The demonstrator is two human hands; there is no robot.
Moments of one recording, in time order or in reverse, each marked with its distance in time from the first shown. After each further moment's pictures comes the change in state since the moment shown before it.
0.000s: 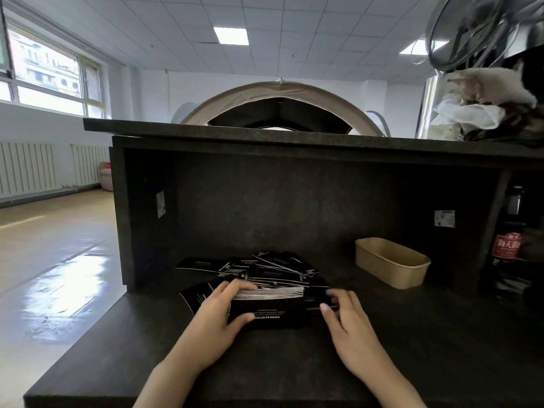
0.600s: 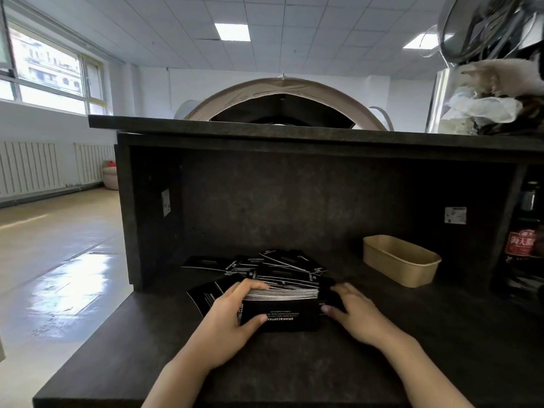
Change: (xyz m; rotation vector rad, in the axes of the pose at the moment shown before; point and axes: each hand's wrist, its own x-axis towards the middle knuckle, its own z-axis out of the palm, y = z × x) left_hand 0.002 0.003 0.001 -0.085 -0.049 -0.028; right_hand 0.052 0.021 0.002 -0.283 -0.268 0.018
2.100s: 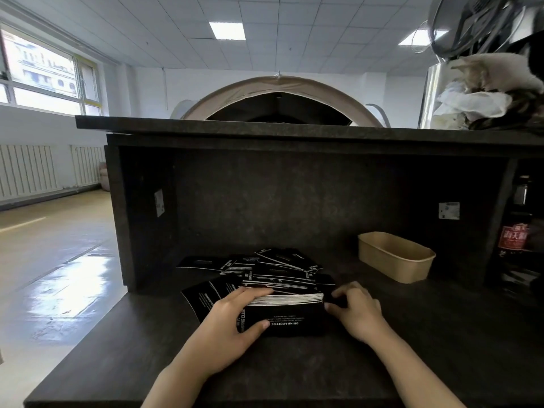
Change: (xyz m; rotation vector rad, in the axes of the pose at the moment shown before) left_hand -0.004 0.011 0.005 0.057 -0.049 0.038; right_hand -0.008 -0.003 -0.002 0.066 0.128 0.195
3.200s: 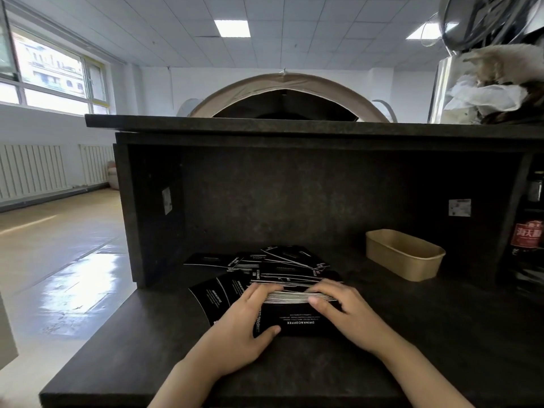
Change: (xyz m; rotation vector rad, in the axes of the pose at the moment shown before) left_hand 0.001 0.003 0.006 0.080 -0.110 0.042; right_hand -0.019 -0.015 0.000 0.369 -0.101 -0.627
